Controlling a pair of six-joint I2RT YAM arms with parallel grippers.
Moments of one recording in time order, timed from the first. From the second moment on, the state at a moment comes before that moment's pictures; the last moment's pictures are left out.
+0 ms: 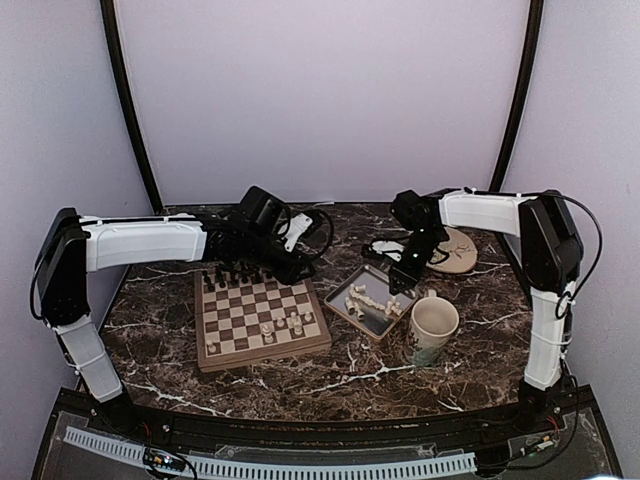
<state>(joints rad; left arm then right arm) -0.78 1.76 1.31 -0.35 0.16 -0.01 0.52 2.02 1.55 -0.96 -0.25 -0.57</state>
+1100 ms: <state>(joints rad) -0.78 1.75 1.29 -0.33 0.16 -0.03 0.55 2.08 1.61 -1.01 -0.20 -0.55</state>
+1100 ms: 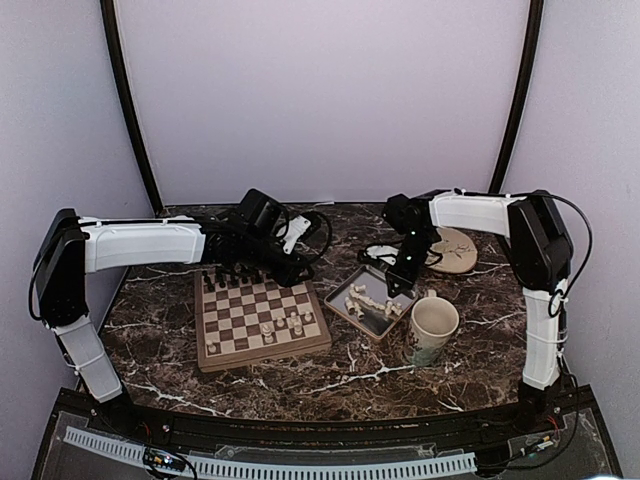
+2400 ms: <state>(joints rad) -0.49 1.22 0.92 -0.30 -0.07 -0.04 0.94 2.32 2.22 -1.08 -0.21 -0.58</state>
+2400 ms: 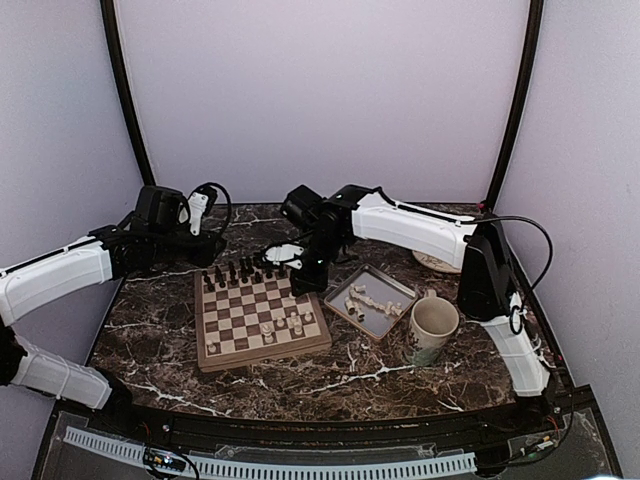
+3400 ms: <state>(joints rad) -0.48 1.32 0.93 -0.28 0.13 -0.04 0.90 2.28 2.13 -1.01 -0.24 -0.53</state>
